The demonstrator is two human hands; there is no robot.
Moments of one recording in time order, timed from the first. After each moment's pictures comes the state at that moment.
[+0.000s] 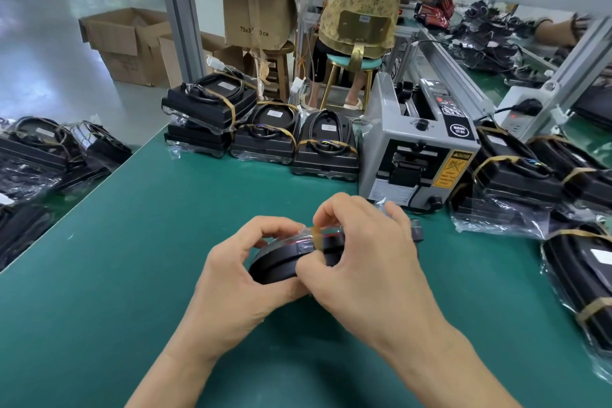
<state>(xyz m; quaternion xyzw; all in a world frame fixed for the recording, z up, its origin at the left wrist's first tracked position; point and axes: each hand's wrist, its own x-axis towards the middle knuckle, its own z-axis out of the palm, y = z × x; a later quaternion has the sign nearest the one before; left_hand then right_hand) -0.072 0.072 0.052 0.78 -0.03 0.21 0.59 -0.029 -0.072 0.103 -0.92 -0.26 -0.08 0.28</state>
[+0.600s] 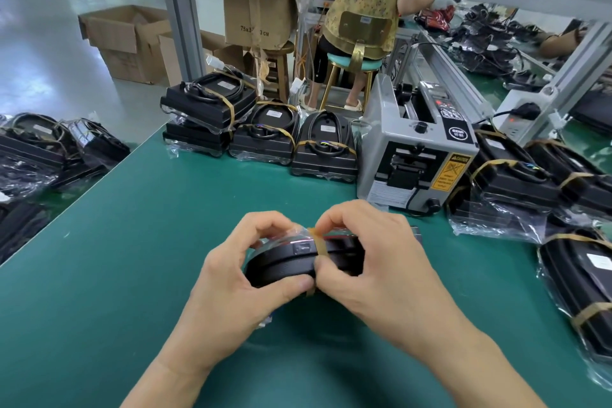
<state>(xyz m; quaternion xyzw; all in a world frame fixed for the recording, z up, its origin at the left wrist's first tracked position) -0.078 0.069 0.056 0.77 -0.03 0.21 0.60 -0.020 -0.092 0.105 -0.89 -0.33 -0.05 0.32</state>
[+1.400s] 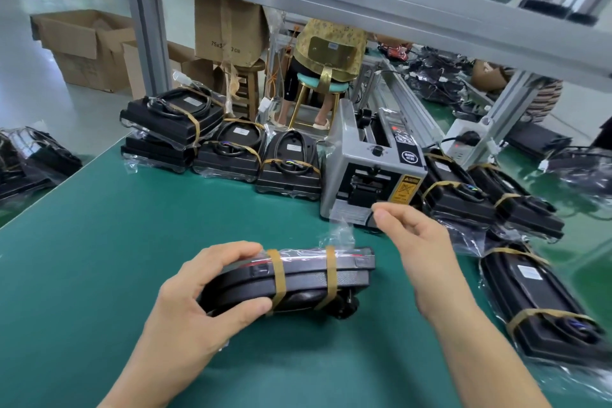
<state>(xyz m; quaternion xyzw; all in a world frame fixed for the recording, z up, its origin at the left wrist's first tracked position) -0.077 0.068 0.045 0.79 -0.02 0.22 0.57 0.039 -0.153 0.097 -0.77 -0.04 -0.03 0.63</state>
